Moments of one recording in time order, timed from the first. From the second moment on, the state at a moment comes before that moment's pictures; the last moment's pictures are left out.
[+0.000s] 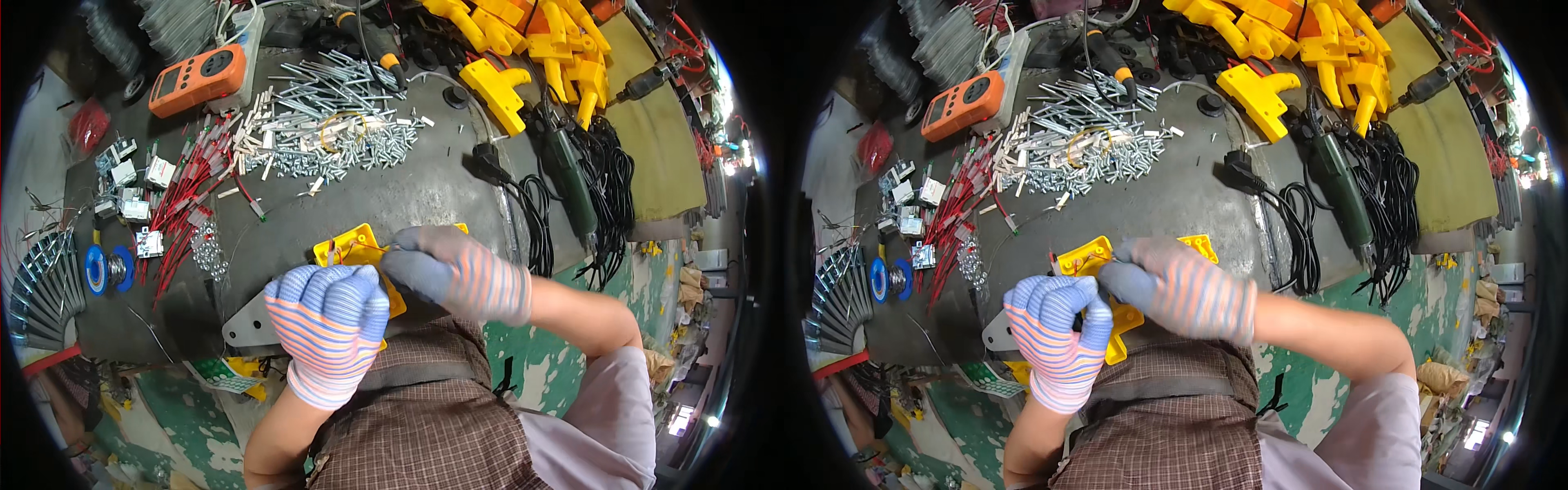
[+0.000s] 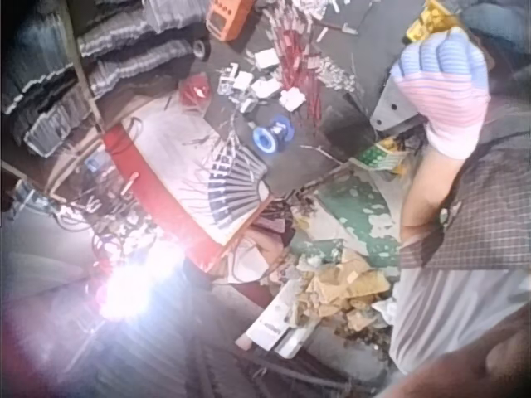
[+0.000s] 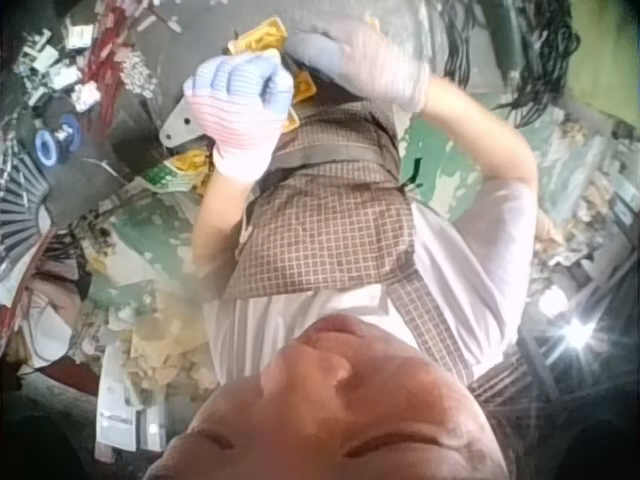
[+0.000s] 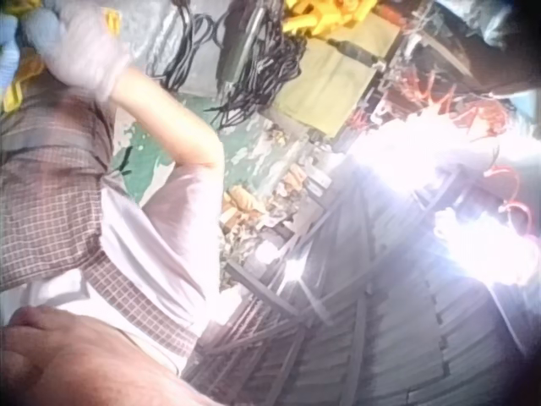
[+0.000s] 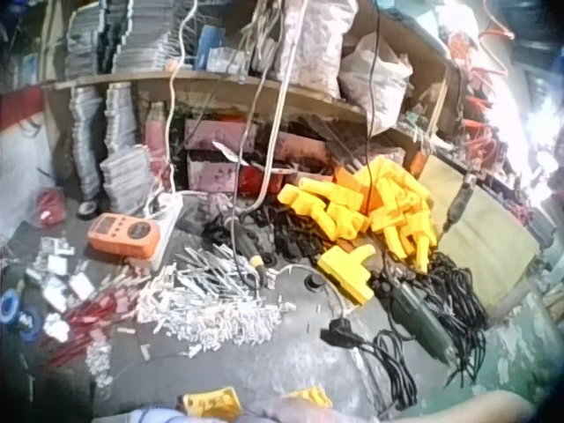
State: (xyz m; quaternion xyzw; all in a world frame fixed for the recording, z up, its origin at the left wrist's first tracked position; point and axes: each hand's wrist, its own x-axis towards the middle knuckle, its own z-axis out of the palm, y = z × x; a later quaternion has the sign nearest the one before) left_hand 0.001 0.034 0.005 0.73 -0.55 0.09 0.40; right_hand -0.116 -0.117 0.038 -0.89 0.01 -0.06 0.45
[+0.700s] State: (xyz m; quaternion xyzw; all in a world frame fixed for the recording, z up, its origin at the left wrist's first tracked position) left_hand 0.004 0.035 0.003 0.73 -0.53 0.01 0.44; right_hand -0.119 -0.100 0.053 -0.93 0.16 -0.10 0.32
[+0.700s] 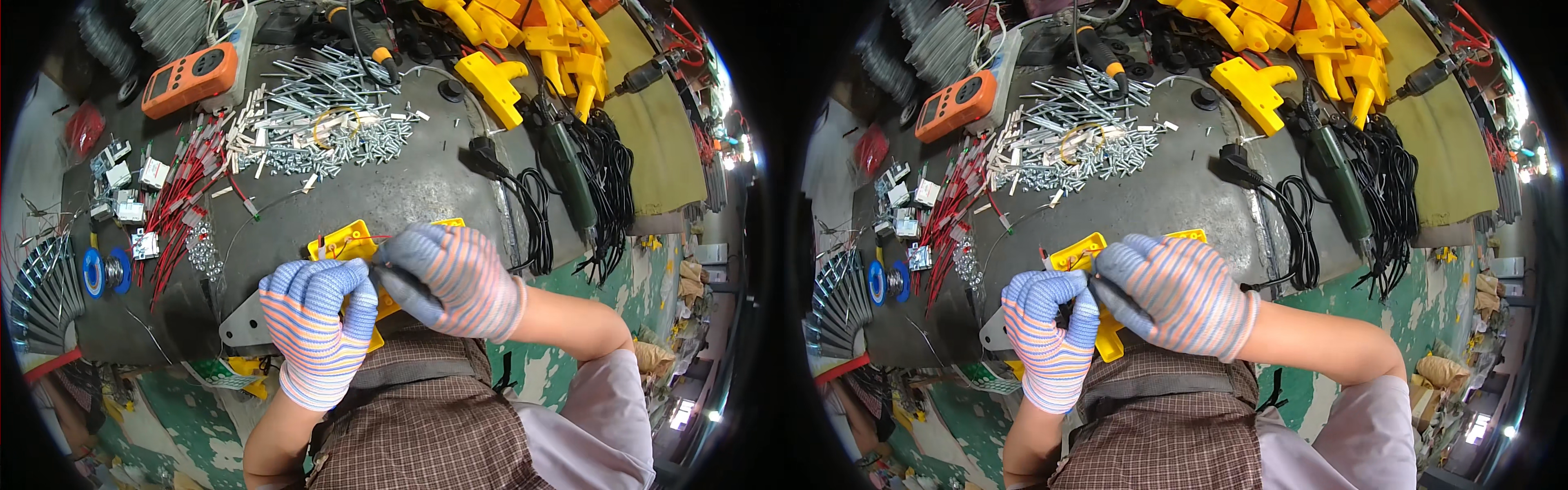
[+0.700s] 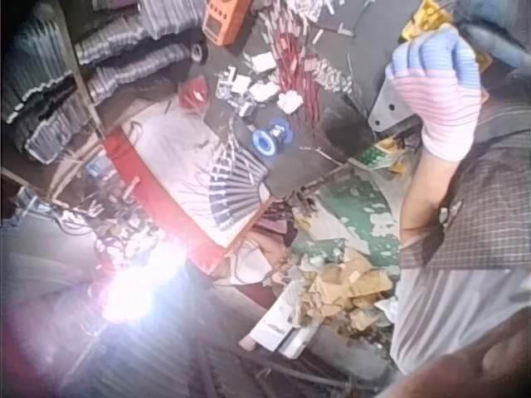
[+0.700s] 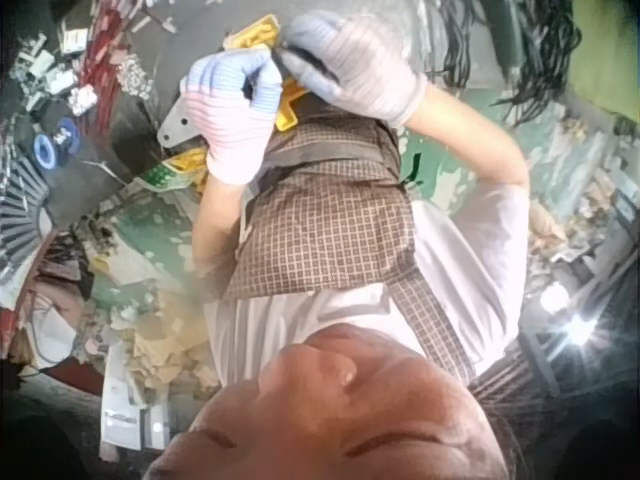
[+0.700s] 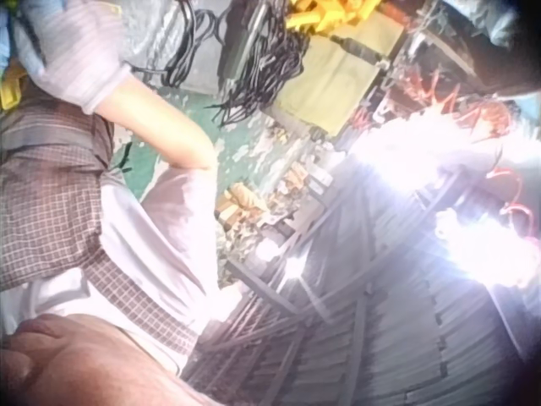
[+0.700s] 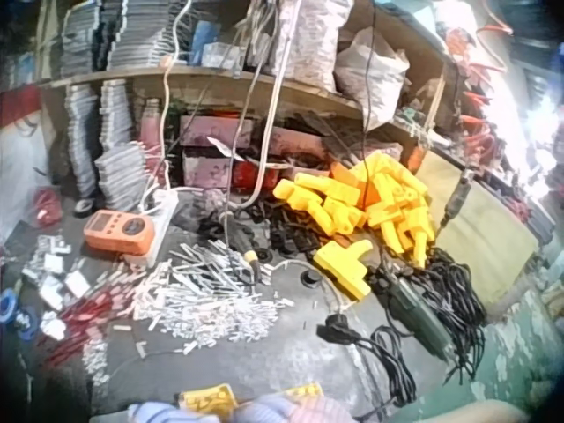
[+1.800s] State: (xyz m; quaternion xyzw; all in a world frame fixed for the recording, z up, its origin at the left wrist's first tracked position) left_hand 0.054 -0.031 0.040 0.67 -0.35 -0.48 0.43; right_hand -0.146 -0.105 0.030 -0.81 0.28 -0.39 0.34
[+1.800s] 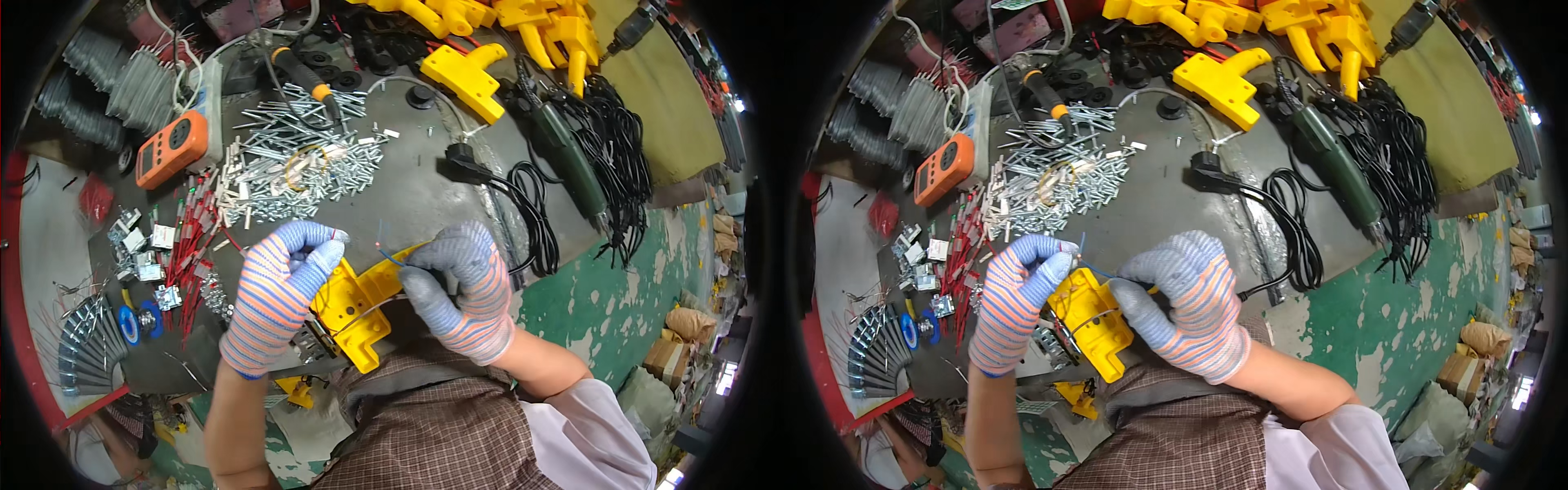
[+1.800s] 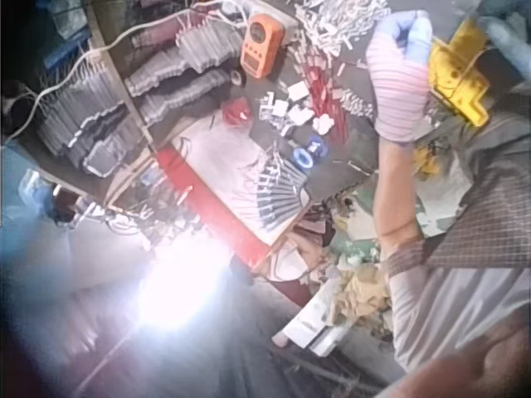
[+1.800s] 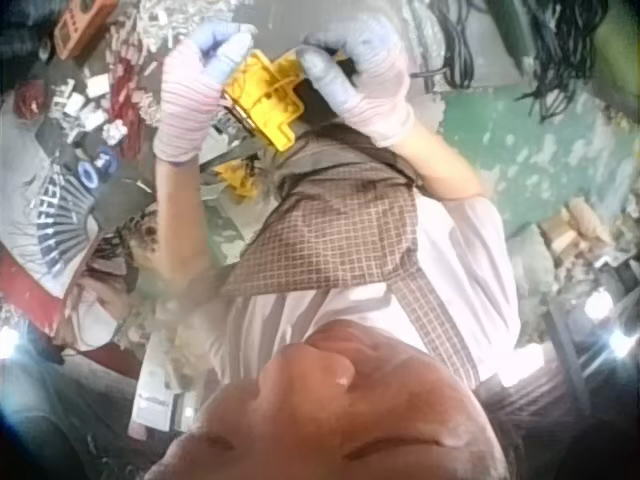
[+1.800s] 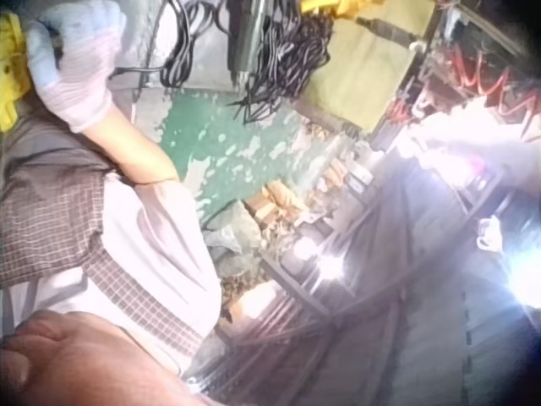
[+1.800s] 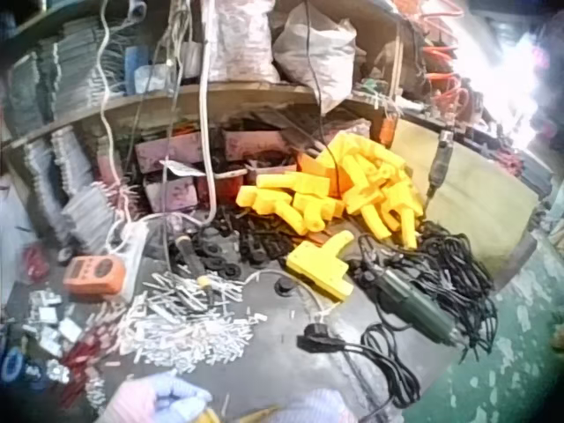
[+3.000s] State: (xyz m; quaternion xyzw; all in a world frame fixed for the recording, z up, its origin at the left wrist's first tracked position) left_hand 0.061 -0.012 0.019 0.47 -0.26 -0.58 0.61; right_hand -0.091 -0.126 0.045 -0.77 0.25 -0.26 0.52
